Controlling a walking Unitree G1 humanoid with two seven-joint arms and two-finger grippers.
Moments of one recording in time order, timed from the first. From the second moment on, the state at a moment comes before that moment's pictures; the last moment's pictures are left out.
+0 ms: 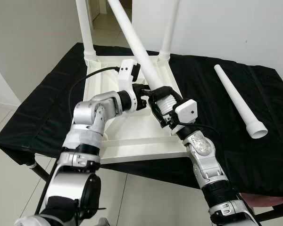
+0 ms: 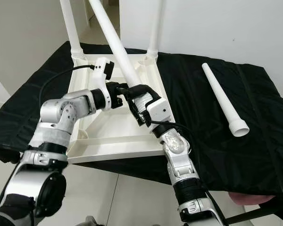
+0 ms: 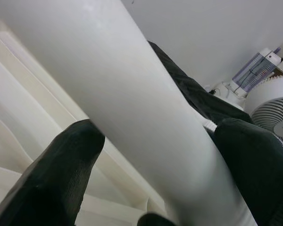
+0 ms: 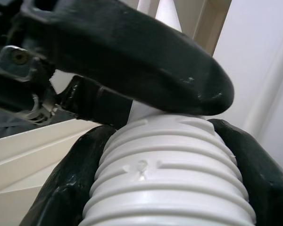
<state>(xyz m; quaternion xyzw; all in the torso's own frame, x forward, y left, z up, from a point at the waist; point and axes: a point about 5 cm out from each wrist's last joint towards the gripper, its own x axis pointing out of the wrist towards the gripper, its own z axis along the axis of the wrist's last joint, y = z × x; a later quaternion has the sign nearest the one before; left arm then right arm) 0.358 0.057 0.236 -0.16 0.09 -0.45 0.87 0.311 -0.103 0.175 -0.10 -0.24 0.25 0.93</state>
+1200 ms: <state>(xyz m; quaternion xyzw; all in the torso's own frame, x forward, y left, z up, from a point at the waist) 0.405 0.111 0.270 -0.36 0.14 -0.33 0.86 0.284 -0.080 0.158 -0.13 -0.24 0.28 0.92</state>
